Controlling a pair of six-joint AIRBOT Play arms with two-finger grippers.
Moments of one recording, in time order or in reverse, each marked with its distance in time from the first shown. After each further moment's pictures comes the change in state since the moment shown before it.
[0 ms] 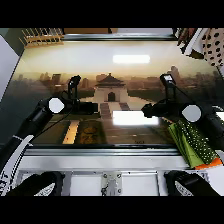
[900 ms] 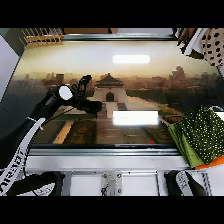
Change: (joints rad) left arm 0.001 -0.214 0.201 0.003 -0.201 0.075; right arm -1.071 0.074 0.132 -0.459 0.315 0.119
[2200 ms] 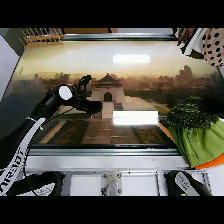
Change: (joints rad) left arm 0.001 0.000 0.000 0.000 -0.009 0.000; right arm 0.250 -0.175 -0.018 0.515 -0.153 -0.160
